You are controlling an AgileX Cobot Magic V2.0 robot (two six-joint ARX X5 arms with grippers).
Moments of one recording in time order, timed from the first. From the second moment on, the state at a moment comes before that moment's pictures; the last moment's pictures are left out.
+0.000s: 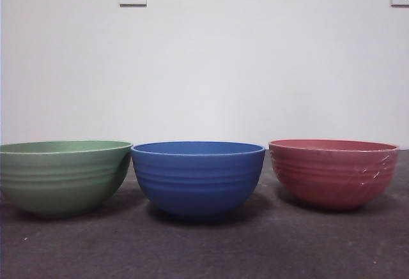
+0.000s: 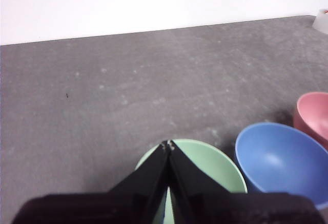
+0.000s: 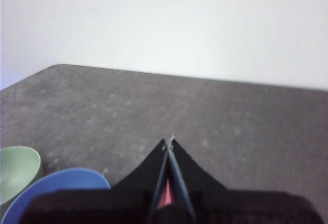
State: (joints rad) left arm -0.20 0.47 0.66 -0.50 0.13 -0.03; right arm 0.46 0.49 0.57 -0.21 0.08 0.04
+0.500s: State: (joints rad) left arm -0.20 0.47 0.65 -0.64 0.13 -0.06; right arm 0.46 0.50 0.57 -0.35 0.18 0.07
